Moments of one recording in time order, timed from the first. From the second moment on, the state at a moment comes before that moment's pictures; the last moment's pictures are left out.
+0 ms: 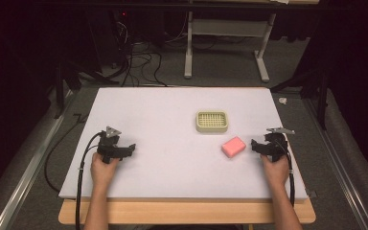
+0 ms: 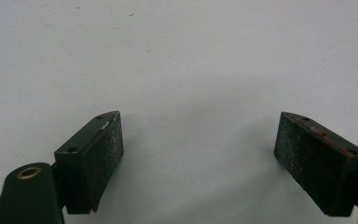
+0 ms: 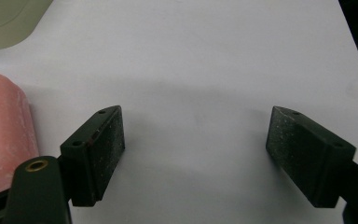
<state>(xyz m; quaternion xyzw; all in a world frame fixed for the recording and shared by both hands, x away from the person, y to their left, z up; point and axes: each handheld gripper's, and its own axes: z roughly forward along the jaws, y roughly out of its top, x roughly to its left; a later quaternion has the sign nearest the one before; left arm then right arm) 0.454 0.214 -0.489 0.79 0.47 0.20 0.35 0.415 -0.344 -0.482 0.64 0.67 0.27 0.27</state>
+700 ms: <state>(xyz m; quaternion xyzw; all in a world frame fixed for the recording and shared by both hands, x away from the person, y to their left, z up) 0.454 0.214 -0.489 0.79 0.47 0.20 0.35 0.416 -0.344 -0.482 0.63 0.67 0.27 0.27</state>
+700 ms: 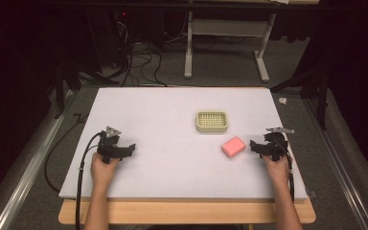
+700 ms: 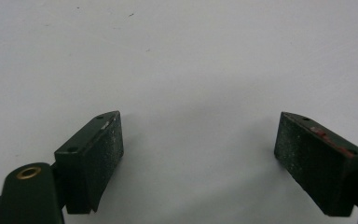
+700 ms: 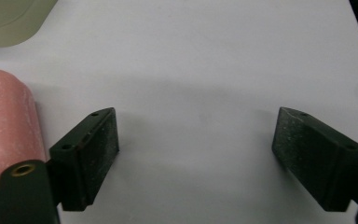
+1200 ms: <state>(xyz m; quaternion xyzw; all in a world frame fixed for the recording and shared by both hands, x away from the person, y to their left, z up) 0.454 0.214 -0.489 0.79 0.47 0.20 0.35 0.412 -0.349 -0.475 0.64 0.68 0.27 0.25</state>
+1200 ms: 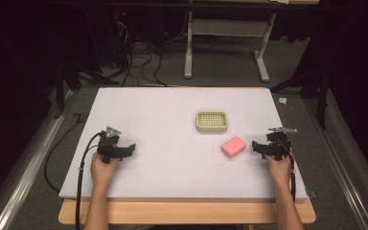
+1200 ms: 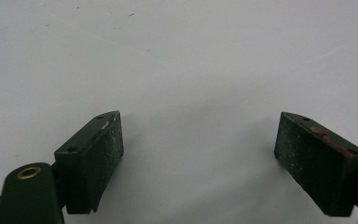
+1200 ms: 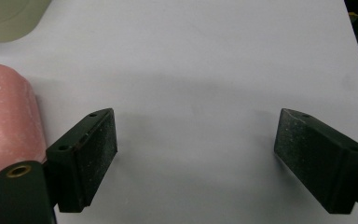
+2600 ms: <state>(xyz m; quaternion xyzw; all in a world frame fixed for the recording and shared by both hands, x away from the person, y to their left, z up) 0.454 0.214 -0.489 0.79 0.47 0.20 0.35 0.377 -0.300 -0.452 0.53 0.73 0.36 0.24</state>
